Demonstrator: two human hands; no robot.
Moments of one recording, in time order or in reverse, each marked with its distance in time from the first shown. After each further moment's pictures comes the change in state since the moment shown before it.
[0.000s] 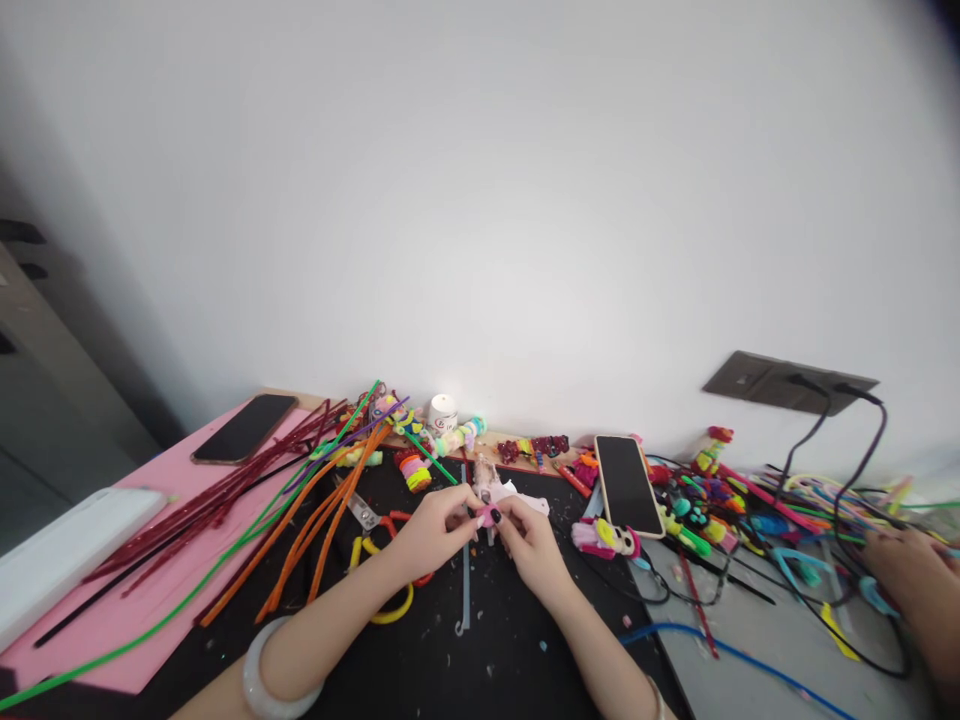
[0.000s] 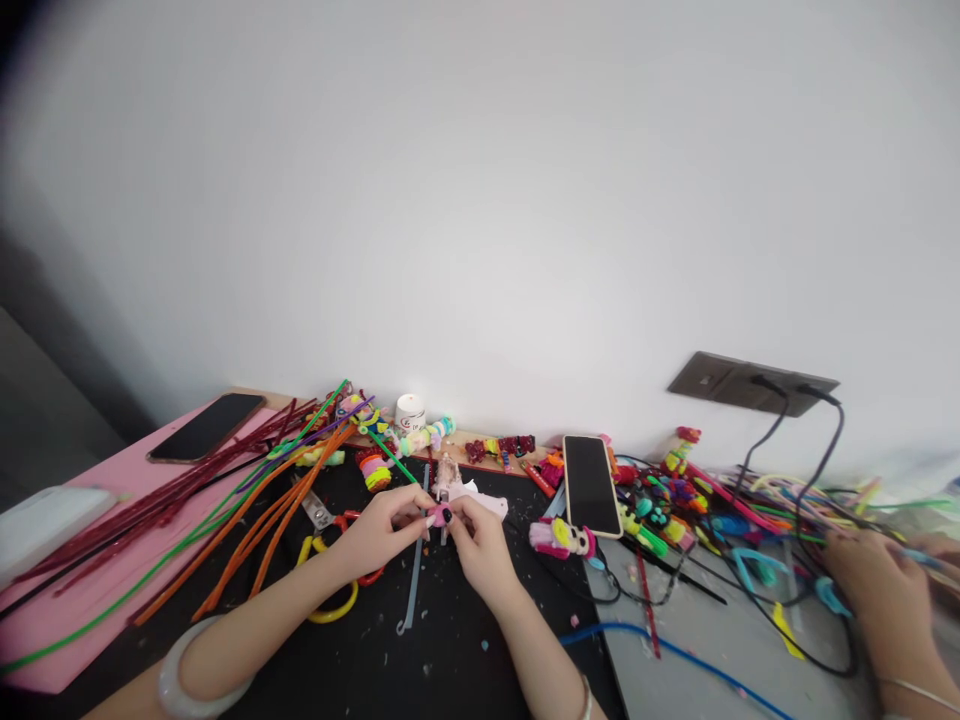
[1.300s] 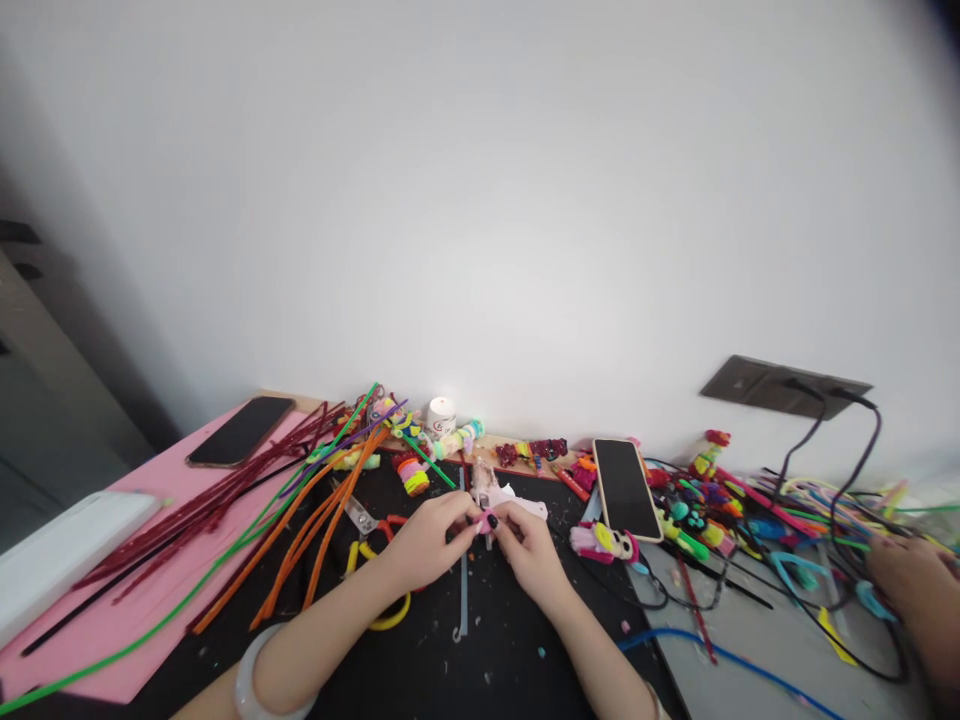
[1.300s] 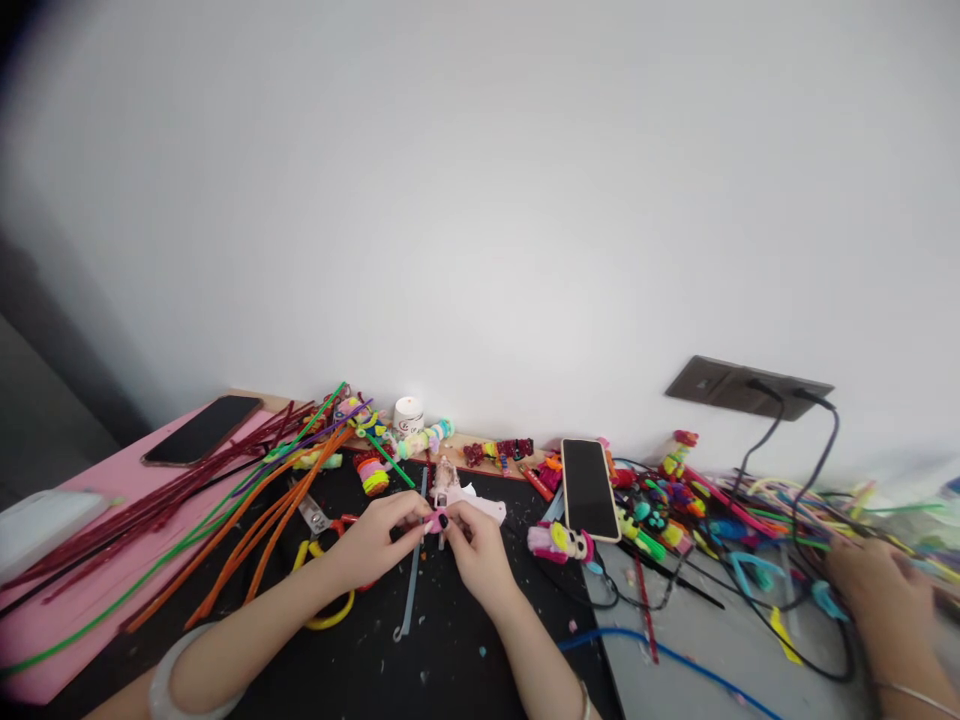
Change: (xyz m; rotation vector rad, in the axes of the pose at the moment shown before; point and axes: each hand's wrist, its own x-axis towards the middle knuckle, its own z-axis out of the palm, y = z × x) left_hand -0.004 -0.003 -0.002 0.311 0.027 0.180; right_hand 0.001 -0.001 -0.001 -0.024 0.001 -0.043
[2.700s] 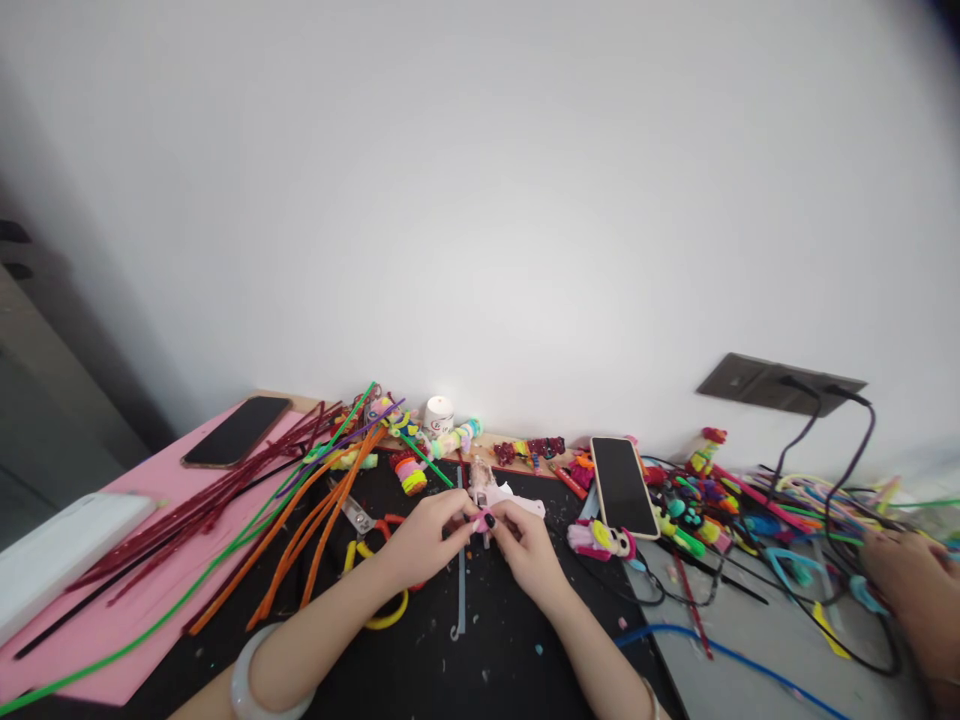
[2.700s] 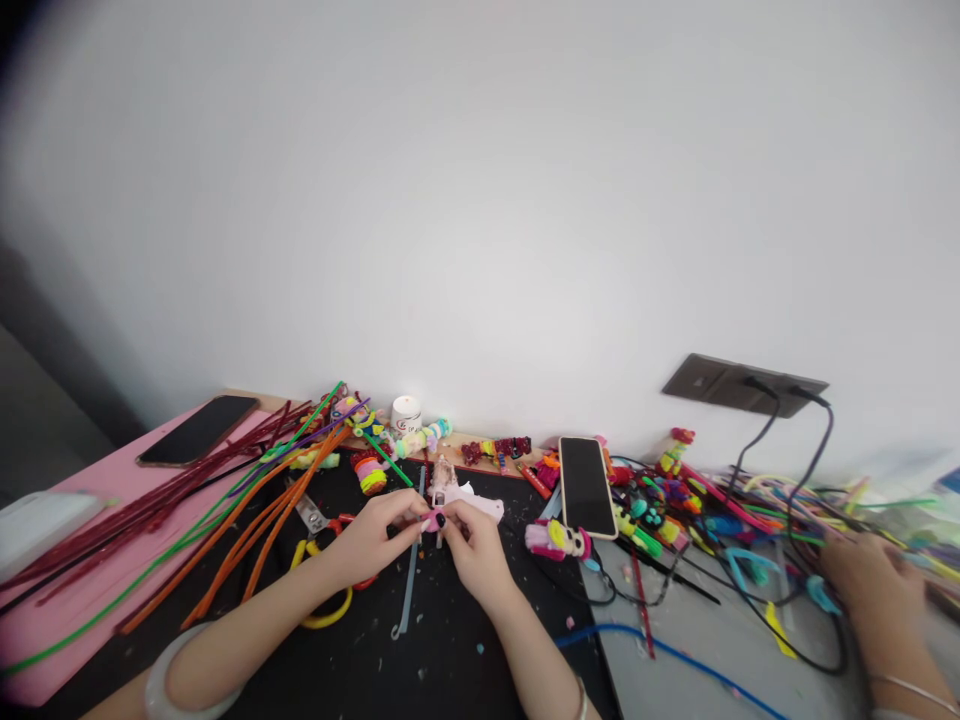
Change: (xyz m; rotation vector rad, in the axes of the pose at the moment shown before) left_hand 0.002 -0.003 0.000 -0.098 -0.033 -0.049; right_hand -0.001 0.002 0.001 0.019 -0.005 0.003
